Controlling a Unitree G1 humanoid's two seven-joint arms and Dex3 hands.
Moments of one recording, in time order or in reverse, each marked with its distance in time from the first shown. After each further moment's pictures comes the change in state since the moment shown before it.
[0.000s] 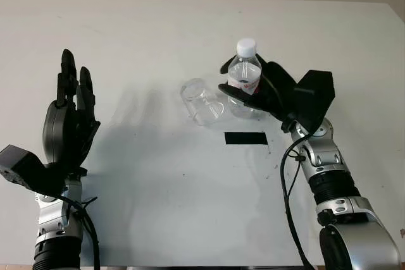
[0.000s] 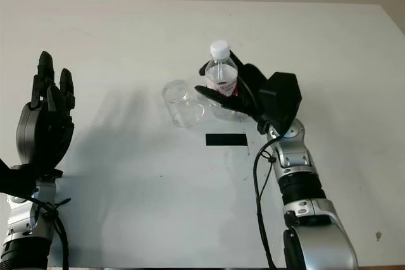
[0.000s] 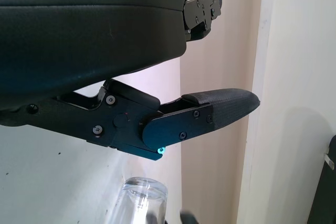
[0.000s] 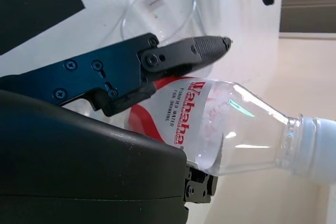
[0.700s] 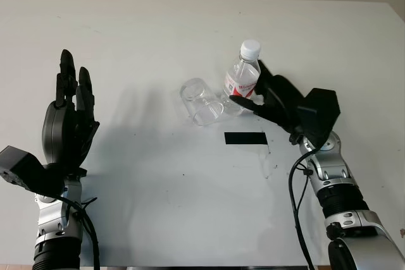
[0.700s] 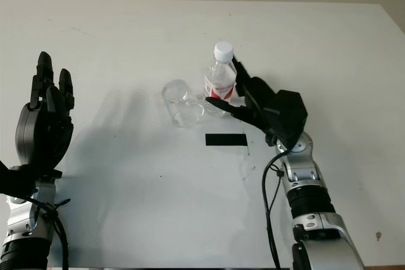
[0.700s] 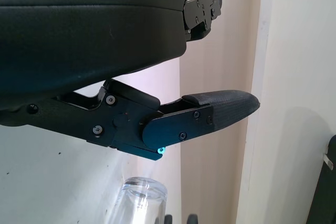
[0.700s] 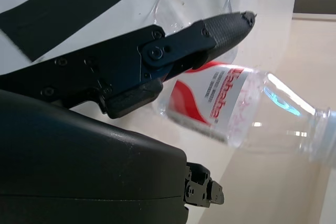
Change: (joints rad) left arm 0.004 0.000 0.002 -0.001 -0.002 -0.003 0.002; right arm 0.097 -0.042 -0.030 -0.013 0.004 -0.114 -0.029
